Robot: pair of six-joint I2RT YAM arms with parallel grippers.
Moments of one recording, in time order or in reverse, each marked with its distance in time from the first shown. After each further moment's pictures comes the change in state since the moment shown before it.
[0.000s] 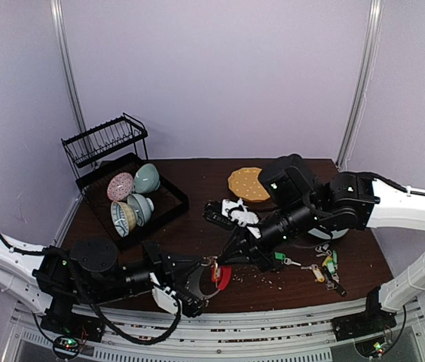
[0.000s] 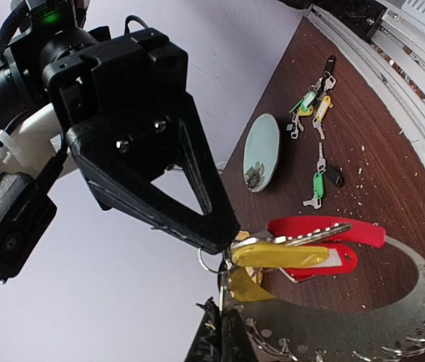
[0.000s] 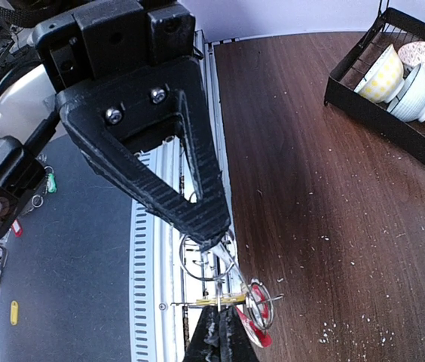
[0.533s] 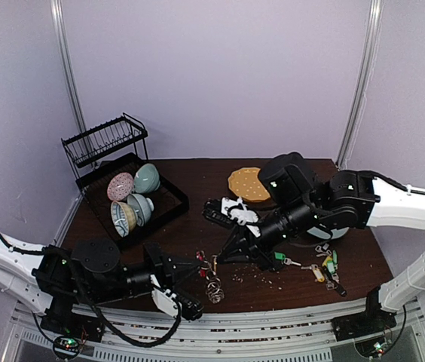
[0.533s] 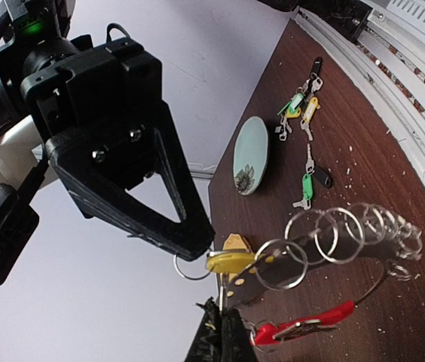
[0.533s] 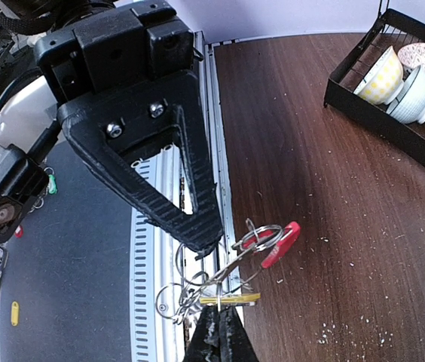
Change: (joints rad) left arm 0.000 0.001 0.010 -0.043 0.026 -0.005; right arm 0.000 0.004 0.016 -0.010 0.000 0.000
